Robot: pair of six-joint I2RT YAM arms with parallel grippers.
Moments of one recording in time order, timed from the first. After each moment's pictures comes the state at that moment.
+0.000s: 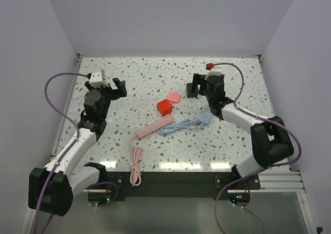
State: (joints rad) left arm -0.19 1.02 0.62 0.36 -0.17 -0.25; right arm 0.38 1.51 0.86 0.33 0.28 0.24
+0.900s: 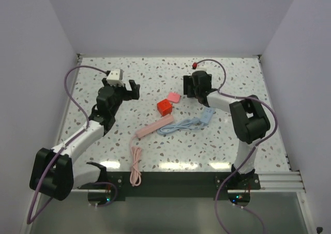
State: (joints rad) left arm -0.32 1.19 0.66 0.41 -0.09 -0.19; right arm 0.41 1.90 1.16 0.14 0.32 0.20
